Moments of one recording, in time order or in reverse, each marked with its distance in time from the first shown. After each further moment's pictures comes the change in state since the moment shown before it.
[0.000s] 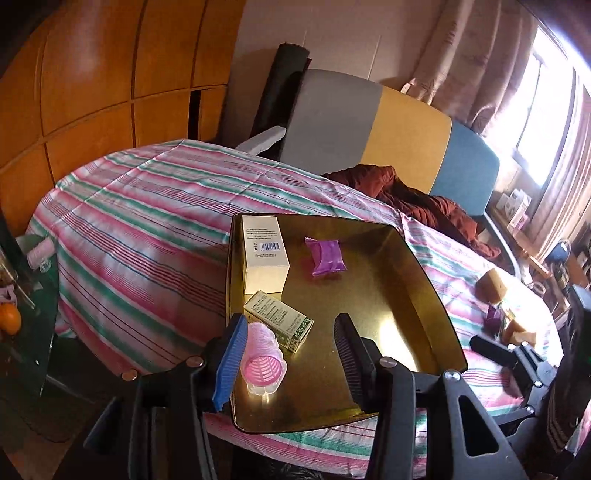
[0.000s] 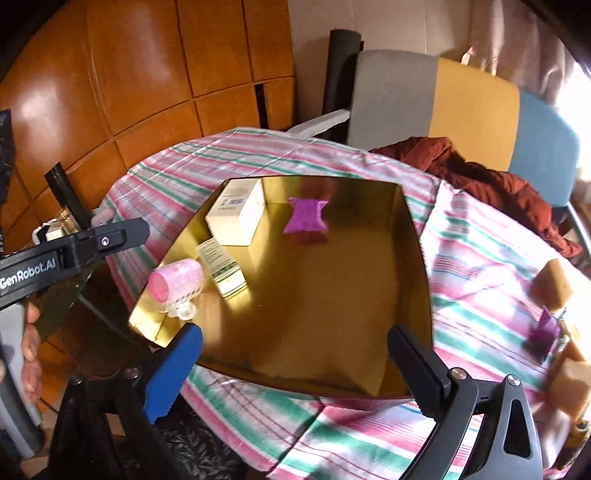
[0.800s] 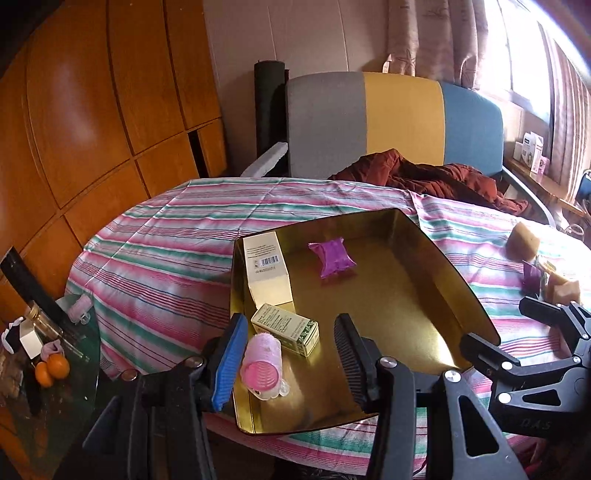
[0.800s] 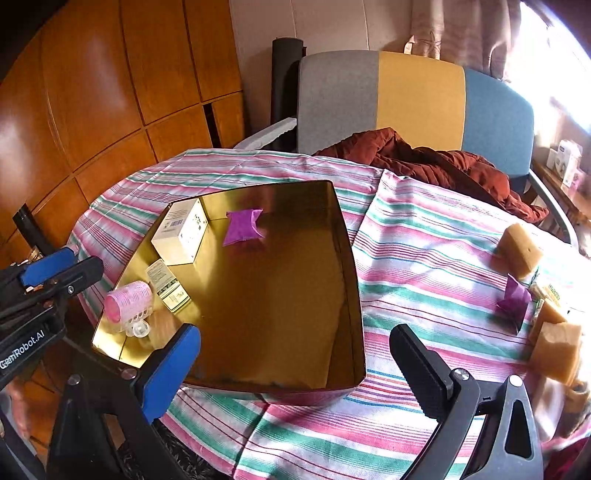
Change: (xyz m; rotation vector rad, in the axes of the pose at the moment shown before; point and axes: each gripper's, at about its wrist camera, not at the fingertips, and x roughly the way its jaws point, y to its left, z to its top) left arm -0.003 -0.057 -0.011 0.223 -0.055 0.200; right arm -0.010 -0.047 -0.011 0.145 -0.045 -0.096
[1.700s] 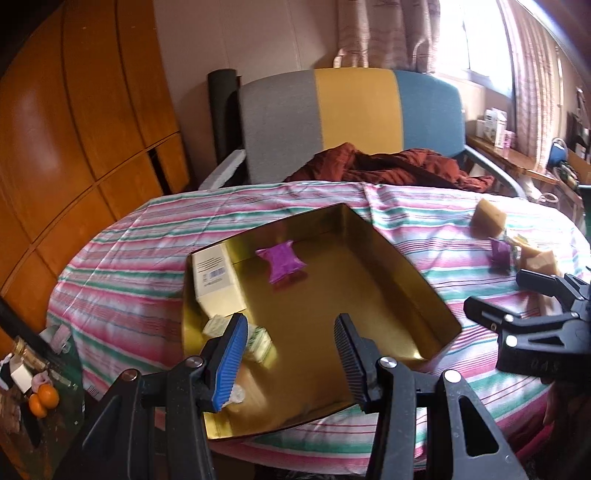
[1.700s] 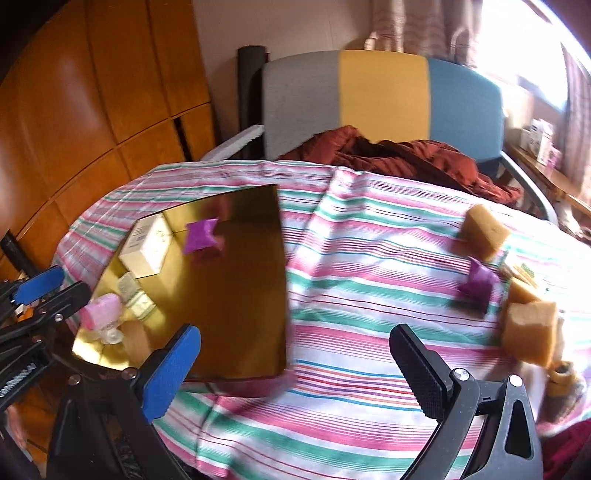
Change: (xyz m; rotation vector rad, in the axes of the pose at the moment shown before) left arm -0.009 -0.046 0.004 0.127 -0.016 -0.118; right arm -0.017 -0.055 -0.007 0.100 -0.017 -0.073
